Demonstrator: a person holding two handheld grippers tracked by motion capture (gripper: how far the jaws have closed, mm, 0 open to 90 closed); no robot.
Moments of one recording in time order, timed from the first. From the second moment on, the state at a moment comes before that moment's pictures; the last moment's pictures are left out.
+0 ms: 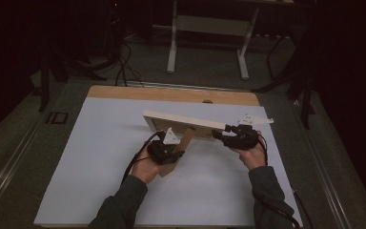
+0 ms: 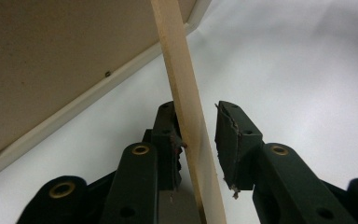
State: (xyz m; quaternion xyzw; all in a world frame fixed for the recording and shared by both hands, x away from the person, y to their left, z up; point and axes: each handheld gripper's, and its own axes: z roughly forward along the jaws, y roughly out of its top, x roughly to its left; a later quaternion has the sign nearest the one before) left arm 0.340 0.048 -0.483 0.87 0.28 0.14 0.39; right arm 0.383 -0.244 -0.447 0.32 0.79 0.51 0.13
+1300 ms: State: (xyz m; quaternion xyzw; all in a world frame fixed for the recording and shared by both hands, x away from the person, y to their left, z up) left arm 0.332 0.098 -0.454 0.82 0.32 0.14 0.46; right arm 0.381 -0.256 -0.474 0.36 0.79 0.48 0.12
